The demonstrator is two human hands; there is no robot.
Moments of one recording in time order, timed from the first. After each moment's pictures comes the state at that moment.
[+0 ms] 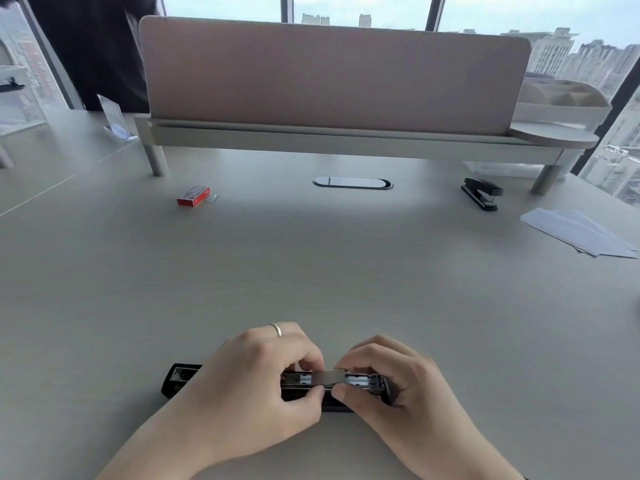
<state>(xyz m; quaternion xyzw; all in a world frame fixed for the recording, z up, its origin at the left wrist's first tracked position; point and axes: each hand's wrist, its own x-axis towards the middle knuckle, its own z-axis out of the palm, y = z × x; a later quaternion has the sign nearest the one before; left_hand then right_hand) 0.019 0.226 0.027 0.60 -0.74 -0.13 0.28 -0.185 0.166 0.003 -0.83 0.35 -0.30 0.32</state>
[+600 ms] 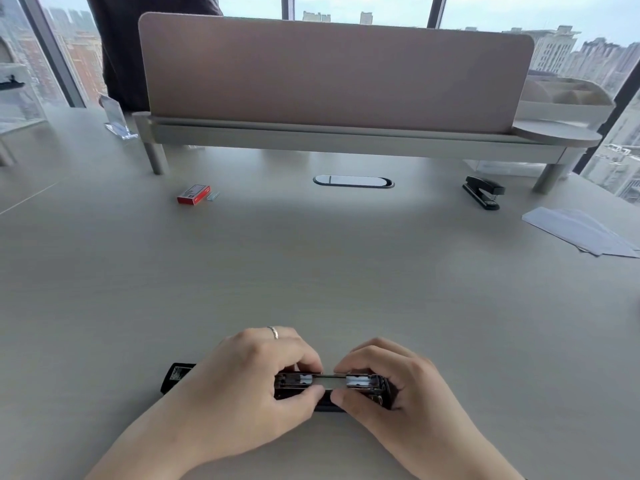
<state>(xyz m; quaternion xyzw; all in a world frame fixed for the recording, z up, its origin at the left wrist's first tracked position) 0.024 0.226 0.030 0.60 -0.74 -0.15 0.25 -0.184 0.165 0.002 -0.84 0.37 -0.26 0.31</state>
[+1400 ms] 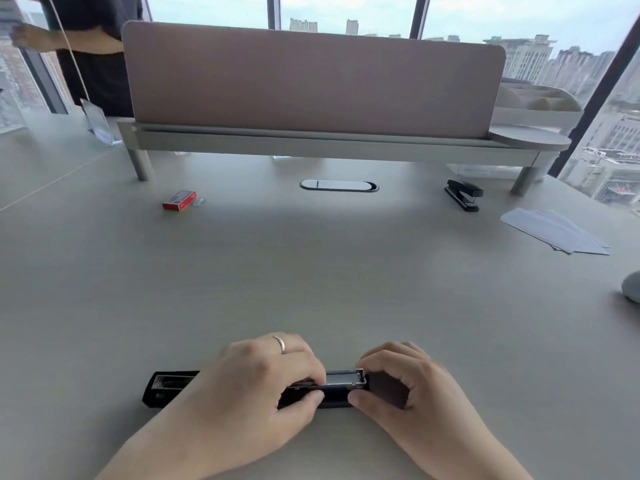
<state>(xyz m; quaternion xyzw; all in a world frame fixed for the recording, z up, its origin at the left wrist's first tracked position) 0.009 0.225 0.026 0.57 -0.78 -0.09 0.22 -0.212 0.158 -0.006 -0.84 0.43 -0.23 0.24</state>
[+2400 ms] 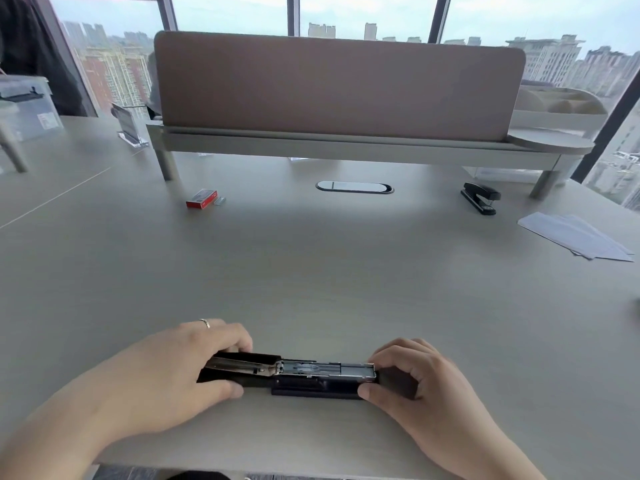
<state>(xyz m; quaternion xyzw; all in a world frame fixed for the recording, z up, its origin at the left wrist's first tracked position) 0.072 0.256 0.056 0.70 -0.69 -0.16 0.05 -0.213 0.161 -0.004 -0.84 0.42 -0.22 0.25</state>
